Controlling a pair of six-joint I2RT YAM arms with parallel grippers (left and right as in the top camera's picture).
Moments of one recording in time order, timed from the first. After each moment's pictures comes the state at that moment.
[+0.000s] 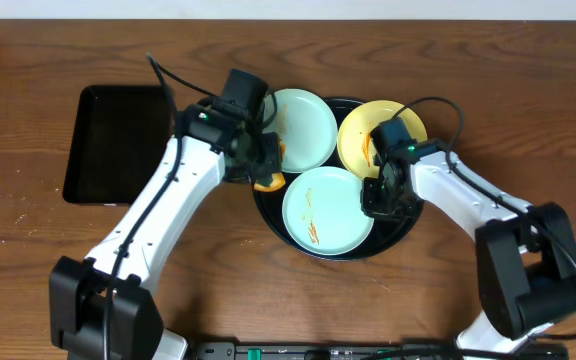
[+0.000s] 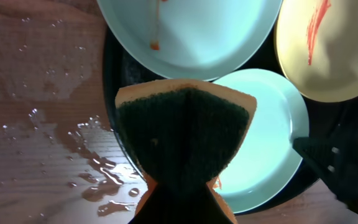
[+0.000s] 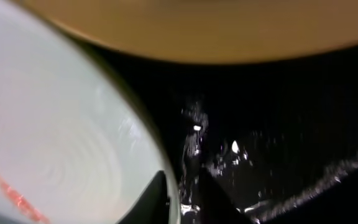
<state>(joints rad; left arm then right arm) -0.39 1.65 1.38 -1.00 0.19 -0.46 0.37 1.82 1.08 -0.80 -0.17 0.49</state>
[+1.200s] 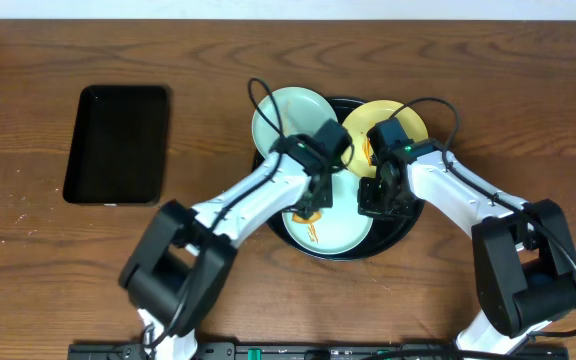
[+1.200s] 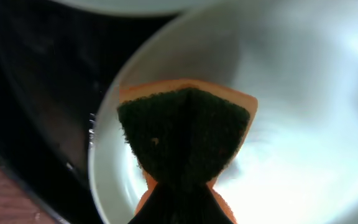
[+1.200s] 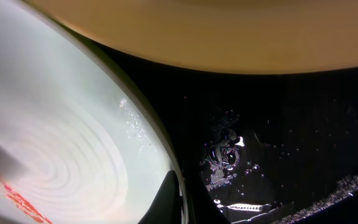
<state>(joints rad) -0.69 1.93 1.33 -0.87 -0.03 -0.71 0.37 1.83 1.09 -0.79 -0.18 0.49</state>
